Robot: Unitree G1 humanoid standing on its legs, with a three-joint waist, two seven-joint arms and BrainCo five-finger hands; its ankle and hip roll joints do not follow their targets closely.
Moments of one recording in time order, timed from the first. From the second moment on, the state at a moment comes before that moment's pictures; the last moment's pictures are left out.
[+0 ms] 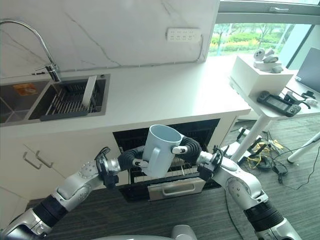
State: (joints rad) left arm -0.25 0.61 -0.61 -0.03 -0.68 0.02 -0.52; right arm -0.17 -0.68 0.31 -0.18 1.02 0.31 0.55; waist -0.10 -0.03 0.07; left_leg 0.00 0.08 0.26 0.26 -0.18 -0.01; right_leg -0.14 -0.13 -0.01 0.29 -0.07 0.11
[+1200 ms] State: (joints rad) left arm -0.15 0.44 -0.54 0.00 -0.69 0.03 -0.47; right arm -0.10 -0.55 0.31 -0.09 1.05 0.16 0.55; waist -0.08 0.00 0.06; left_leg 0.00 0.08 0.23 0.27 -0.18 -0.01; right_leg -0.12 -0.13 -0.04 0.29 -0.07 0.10
